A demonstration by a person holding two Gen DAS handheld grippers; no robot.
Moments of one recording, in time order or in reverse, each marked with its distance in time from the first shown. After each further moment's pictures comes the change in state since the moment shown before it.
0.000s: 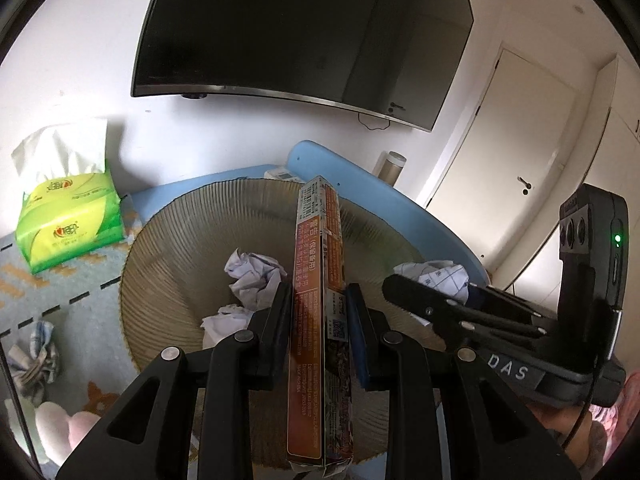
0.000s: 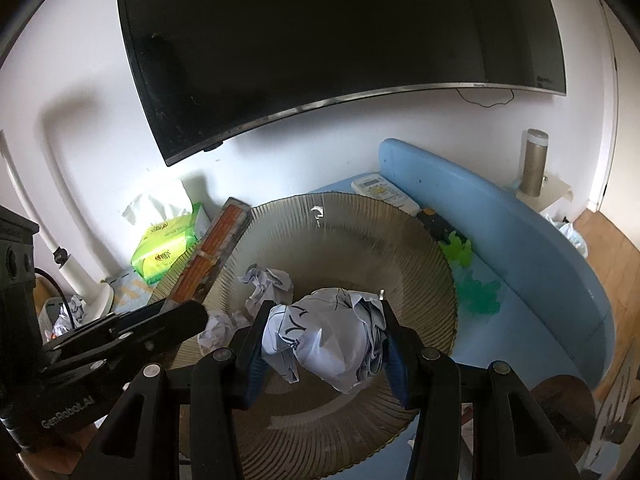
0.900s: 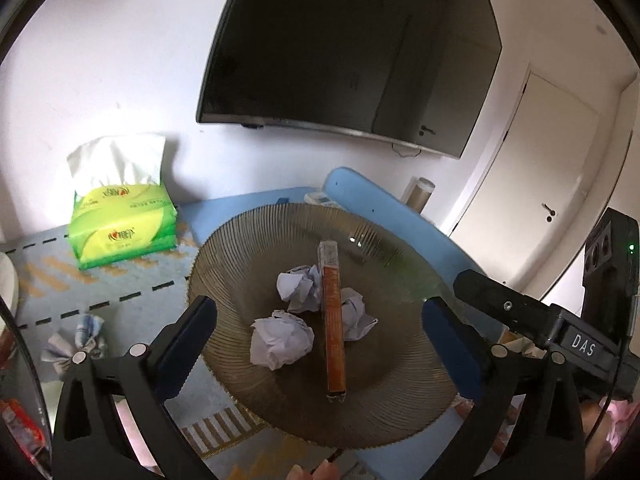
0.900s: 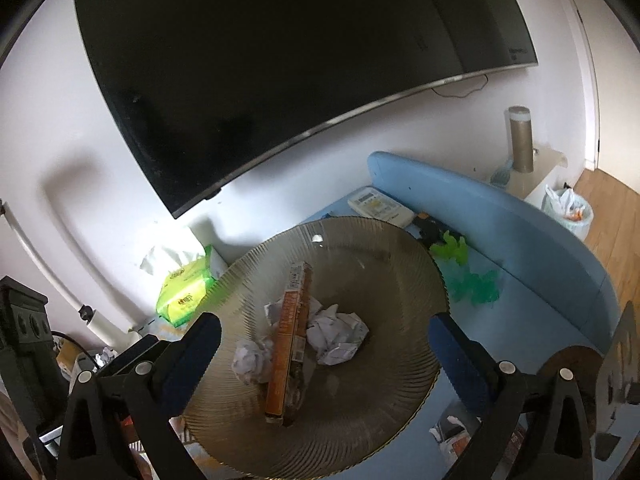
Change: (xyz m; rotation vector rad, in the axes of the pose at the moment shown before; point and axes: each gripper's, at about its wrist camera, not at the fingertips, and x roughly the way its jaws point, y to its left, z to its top) left arm -0.045 0.013 0.007 -0.060 -0.075 0.110; right arm -0.030 -0.006 0.011 0.181 -0.066 0.044
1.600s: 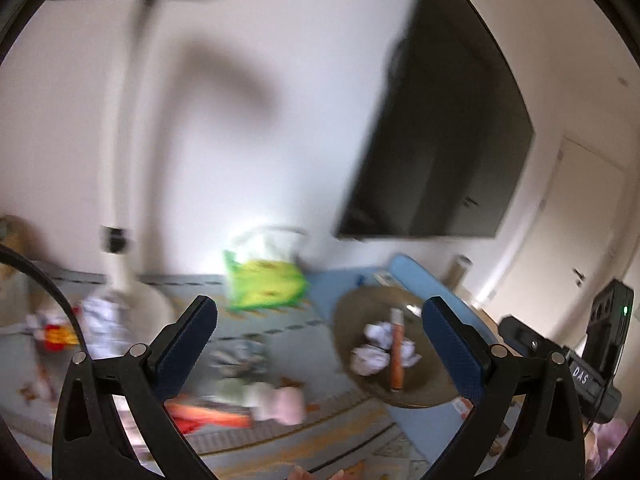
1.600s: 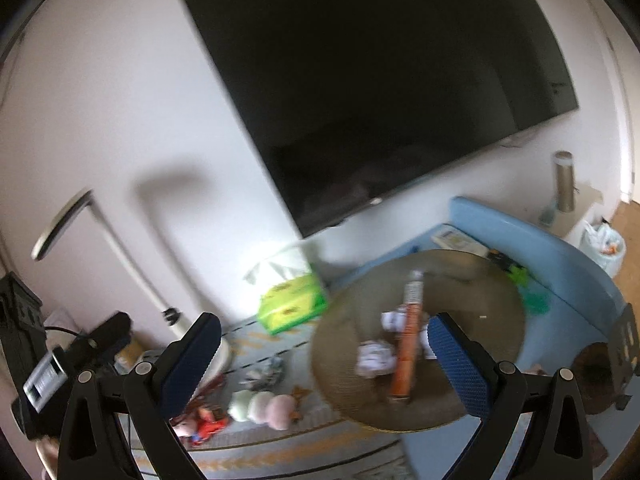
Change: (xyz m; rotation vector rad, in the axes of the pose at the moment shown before) left arm -0.201 0.071 0.024 -0.111 -0.234 0.209; right arm -0.087 0.110 -0.010 -0.081 -0.109 0.177
